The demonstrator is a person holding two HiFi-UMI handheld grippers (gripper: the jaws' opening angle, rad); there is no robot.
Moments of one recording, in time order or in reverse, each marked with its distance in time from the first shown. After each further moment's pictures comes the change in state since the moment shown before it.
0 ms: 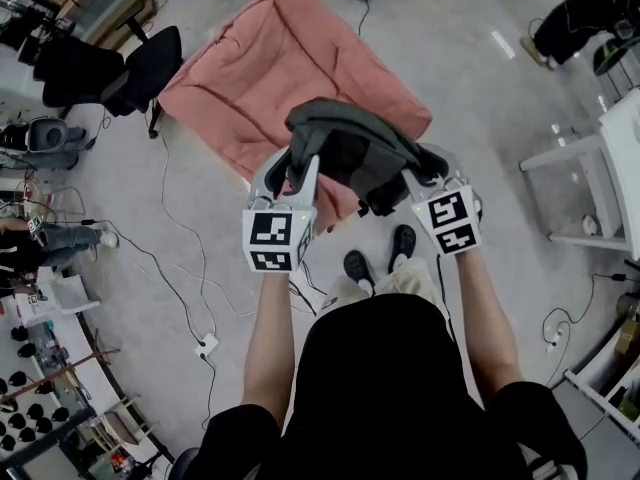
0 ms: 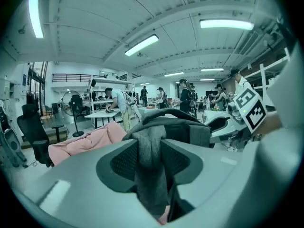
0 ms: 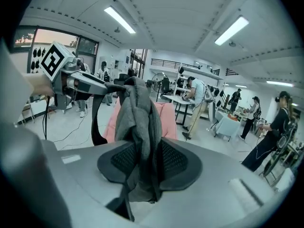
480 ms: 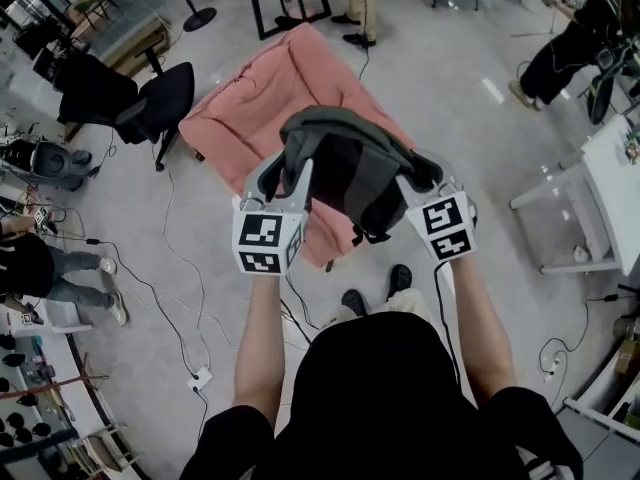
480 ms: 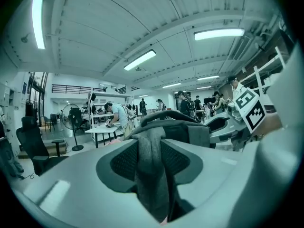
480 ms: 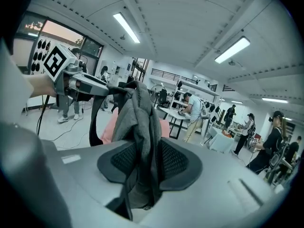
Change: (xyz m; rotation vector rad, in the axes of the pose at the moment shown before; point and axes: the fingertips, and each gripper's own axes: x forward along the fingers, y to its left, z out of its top) left arm -0.034 0.025 0.080 0.048 -0.150 -0.003; right arm -0.034 -0.006 0.088 -0.079 -0.122 -0.077
